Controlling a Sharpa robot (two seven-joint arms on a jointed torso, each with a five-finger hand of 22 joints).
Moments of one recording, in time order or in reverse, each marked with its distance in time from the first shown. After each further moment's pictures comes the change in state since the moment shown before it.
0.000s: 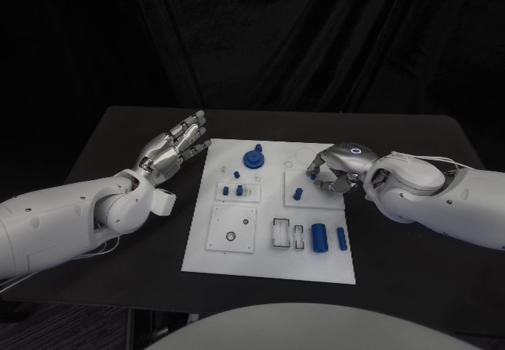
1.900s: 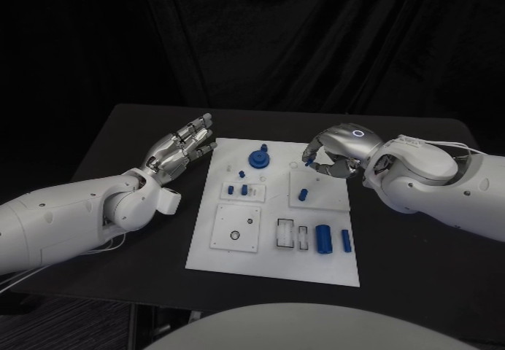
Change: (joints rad) left arm -0.013 0.014 0.000 -0.033 0.004 0.027 0.001; left_hand 0.118 0.021 0.050 -0.014 0.202 0.014 0.014 0.000 0.002 -0.004 0.017 0.000 0.000 0.003 0.024 0.000 0.001 0.000 0.000 0.007 0.004 -0.011; right arm 0.092 0.001 0.000 0.103 -0.004 -0.033 0.004; right_hand 0.056 0.048 0.037 -0.079 -0.085 0.105 0.031 0.066 0.087 0.172 -0.027 -0.070 -0.108 0.001 -0.019 -0.021 -0.054 -0.007 0.008 -0.021 0.020 0.000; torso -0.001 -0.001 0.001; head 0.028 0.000
